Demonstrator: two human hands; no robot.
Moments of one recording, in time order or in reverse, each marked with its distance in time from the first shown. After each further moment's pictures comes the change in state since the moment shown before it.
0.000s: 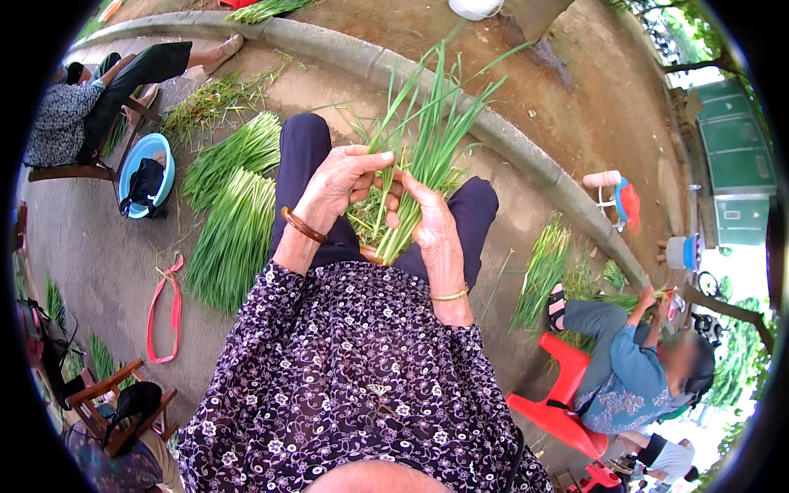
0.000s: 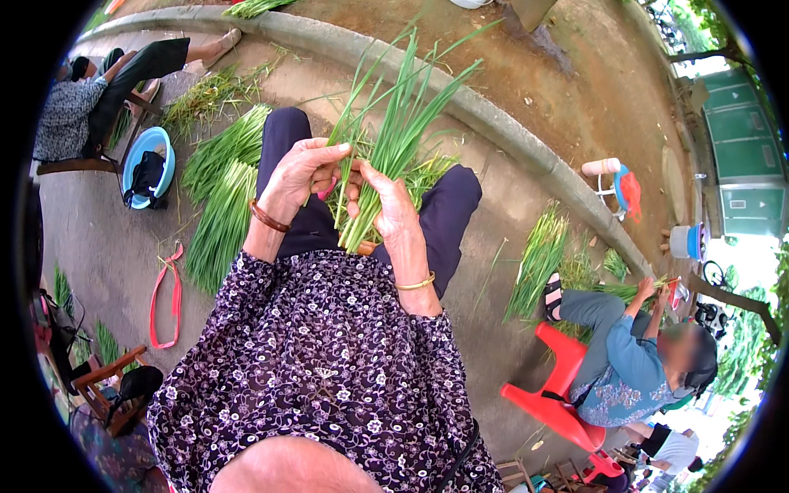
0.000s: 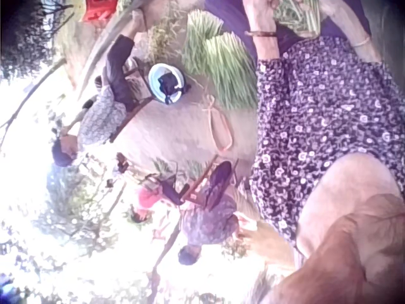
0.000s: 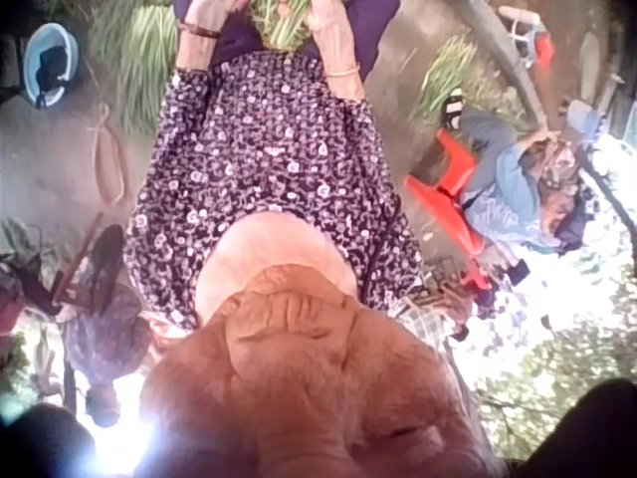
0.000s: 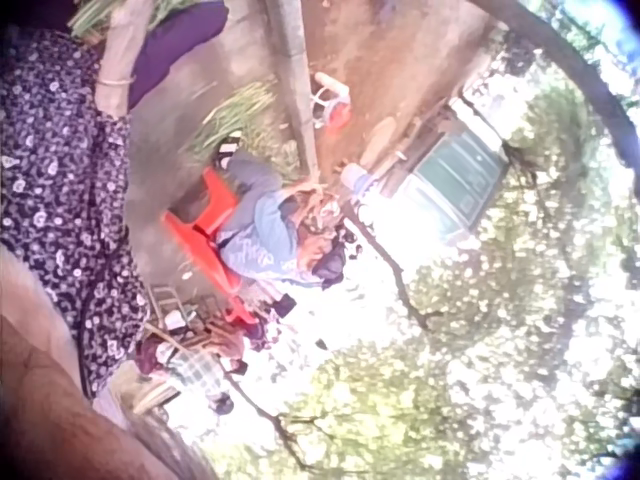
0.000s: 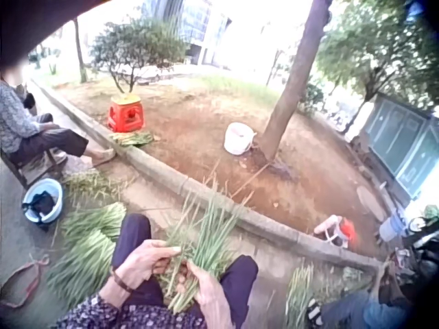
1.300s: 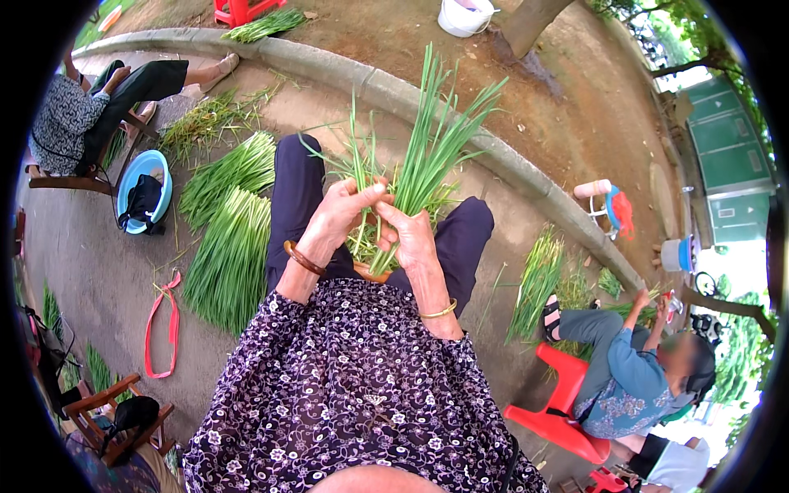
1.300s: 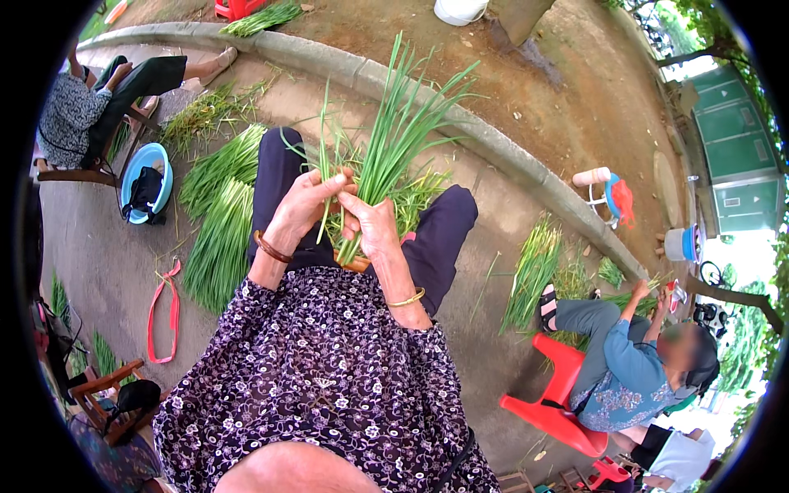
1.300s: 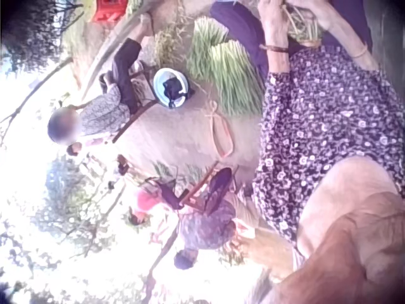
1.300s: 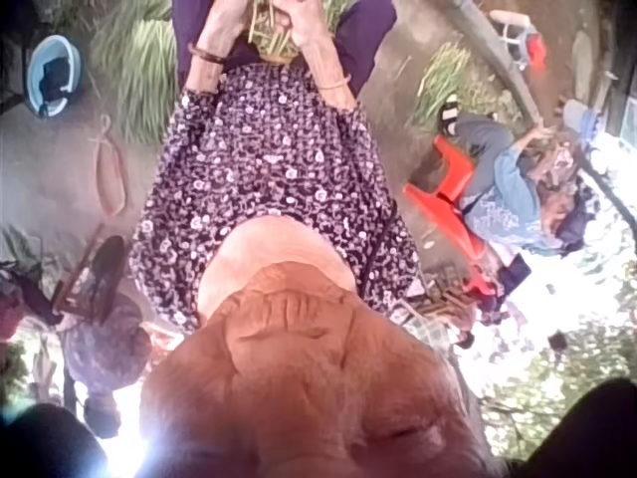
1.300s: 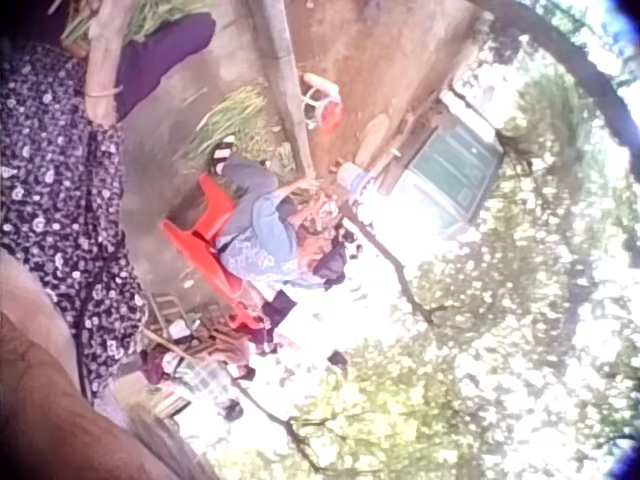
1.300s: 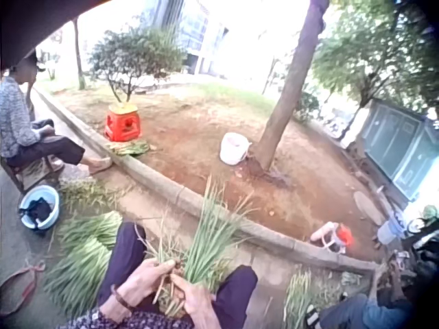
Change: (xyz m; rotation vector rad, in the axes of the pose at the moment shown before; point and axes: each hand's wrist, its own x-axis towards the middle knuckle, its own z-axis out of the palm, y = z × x) left_hand -0.001 -0.027 0.000 -0.044 -0.054 0.060; right_hand -0.007 0.010 0.014 -0.218 0.180 -0.121
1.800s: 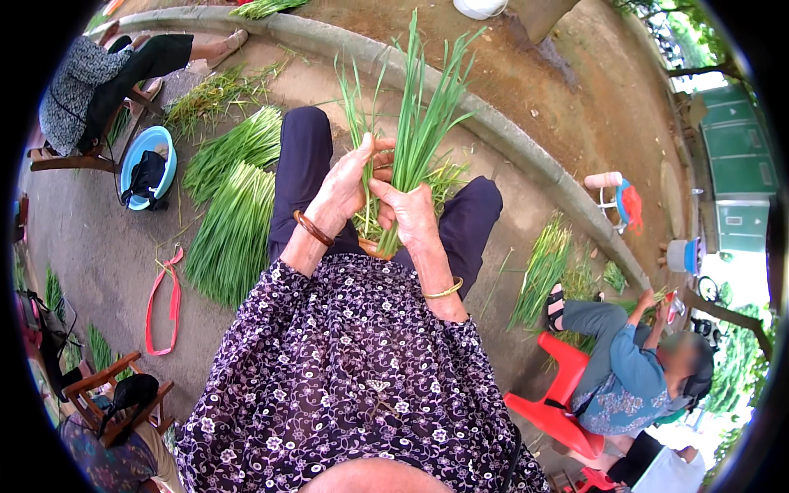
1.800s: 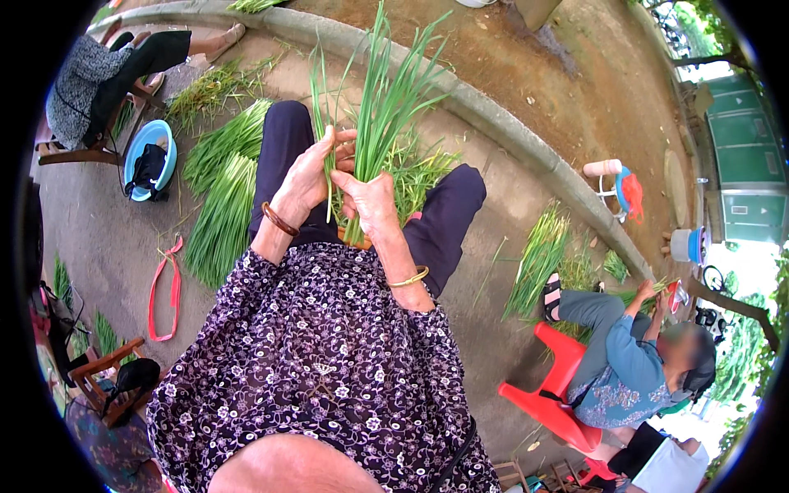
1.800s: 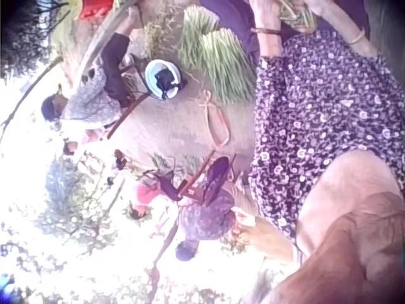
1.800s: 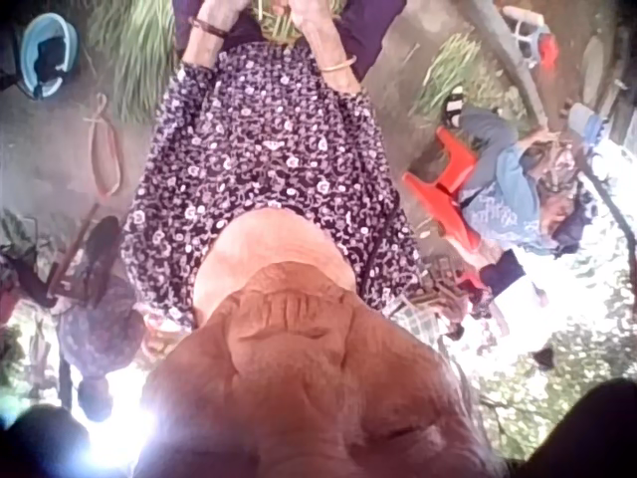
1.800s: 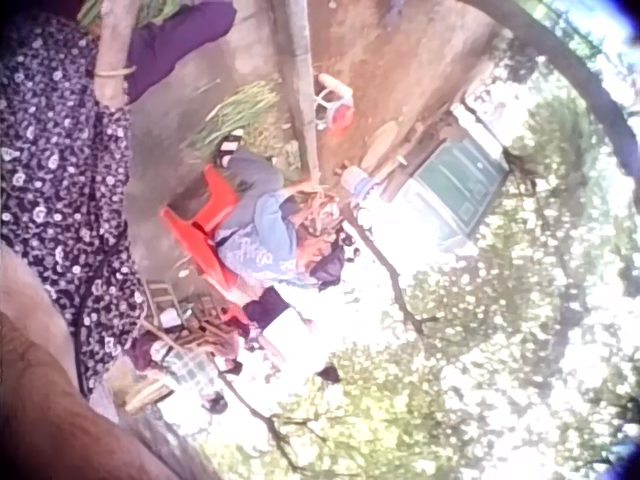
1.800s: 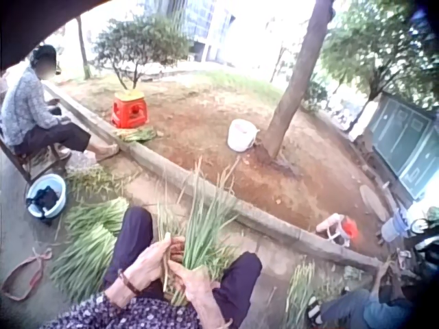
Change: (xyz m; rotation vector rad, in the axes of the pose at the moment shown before) left_hand 0.016 -0.010 -0.005 -0.259 -0.008 -0.003; right_hand 0.001 0.003 0.011 -0.181 0.017 -0.003
